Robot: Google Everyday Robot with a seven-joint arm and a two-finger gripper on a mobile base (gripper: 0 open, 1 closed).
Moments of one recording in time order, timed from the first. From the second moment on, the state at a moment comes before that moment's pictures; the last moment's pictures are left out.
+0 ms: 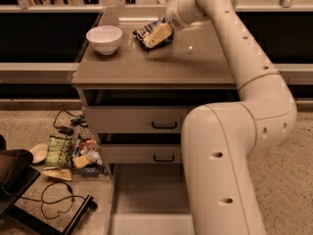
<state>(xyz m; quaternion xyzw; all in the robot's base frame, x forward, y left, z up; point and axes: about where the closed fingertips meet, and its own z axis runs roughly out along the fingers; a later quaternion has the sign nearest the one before) 0.888 -0.029 0.884 -0.52 0.71 0.09 0.47</state>
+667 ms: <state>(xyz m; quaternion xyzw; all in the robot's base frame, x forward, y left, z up) 0.907 -0.008 0.844 -0.50 0.73 0.12 0.46</state>
